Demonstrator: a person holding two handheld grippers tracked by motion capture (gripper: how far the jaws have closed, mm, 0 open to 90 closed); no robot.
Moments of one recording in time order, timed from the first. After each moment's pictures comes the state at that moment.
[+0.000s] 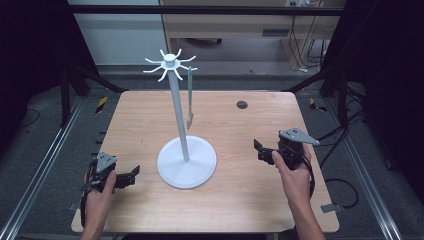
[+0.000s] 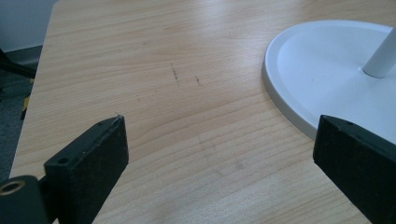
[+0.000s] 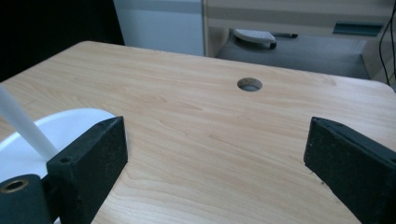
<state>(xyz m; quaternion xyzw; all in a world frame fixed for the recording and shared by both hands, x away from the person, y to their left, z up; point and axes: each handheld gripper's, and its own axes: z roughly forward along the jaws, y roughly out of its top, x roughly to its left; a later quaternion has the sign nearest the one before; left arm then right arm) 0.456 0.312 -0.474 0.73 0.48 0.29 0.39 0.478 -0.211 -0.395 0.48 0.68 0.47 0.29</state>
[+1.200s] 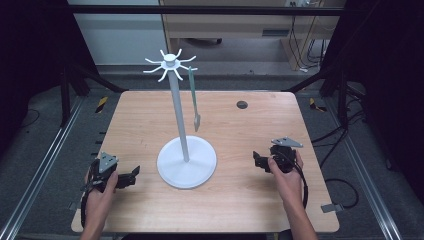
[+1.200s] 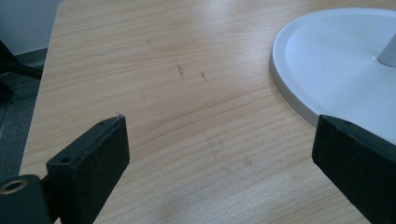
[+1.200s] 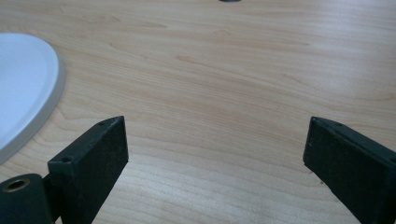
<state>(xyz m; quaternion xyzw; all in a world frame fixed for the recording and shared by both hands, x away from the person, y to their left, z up) 0.458 0.311 -0.478 0.74 0.47 0.30 0.38 0.504 -0.214 -0.466 0.54 0.71 0.37 0.26</state>
